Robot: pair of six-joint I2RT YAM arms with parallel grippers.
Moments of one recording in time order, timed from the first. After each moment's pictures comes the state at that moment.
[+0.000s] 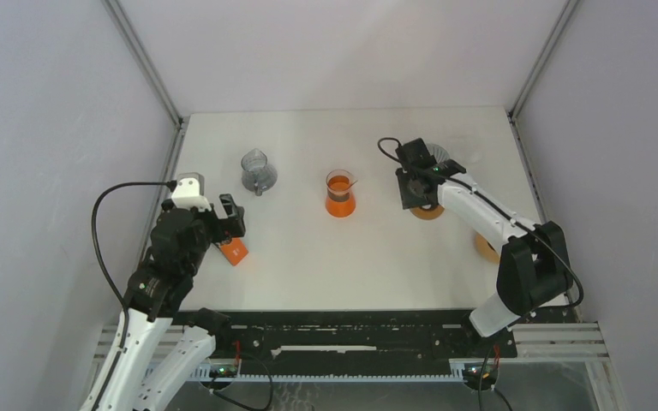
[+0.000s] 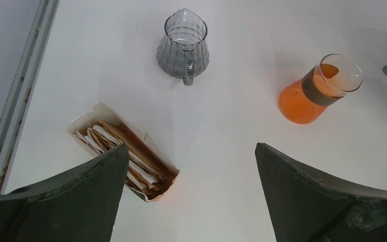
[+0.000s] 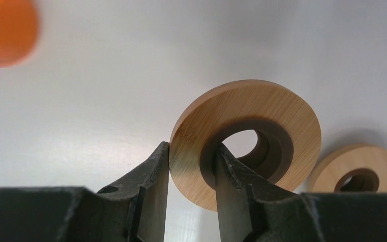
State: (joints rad) left arm -0.34 0.56 0.83 -0.61 -0.28 -0.23; right arm 0.43 1.56 1.19 -0.74 0.25 0.21
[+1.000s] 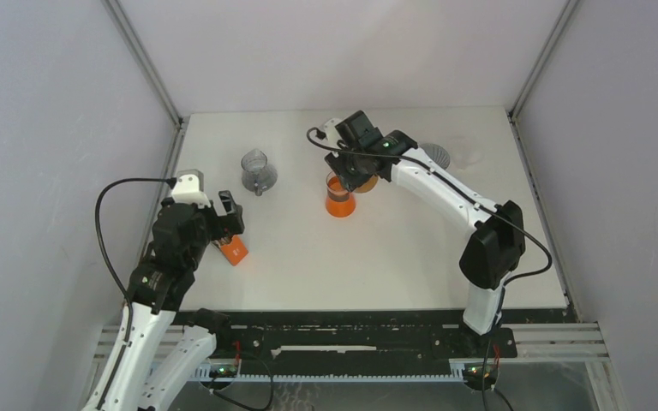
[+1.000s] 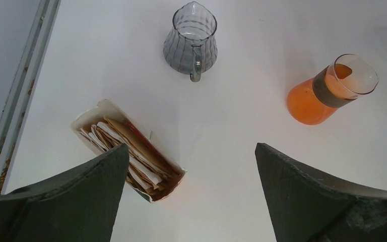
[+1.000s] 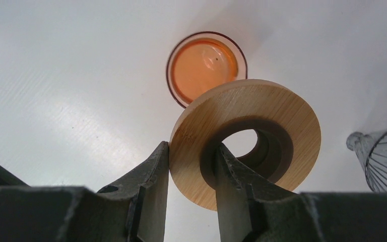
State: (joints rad) left arm -0.28 0.60 0.83 -0.61 -0.25 -0.23; right arm 0.69 1.83 1.78 -0.89 0.02 -0.10
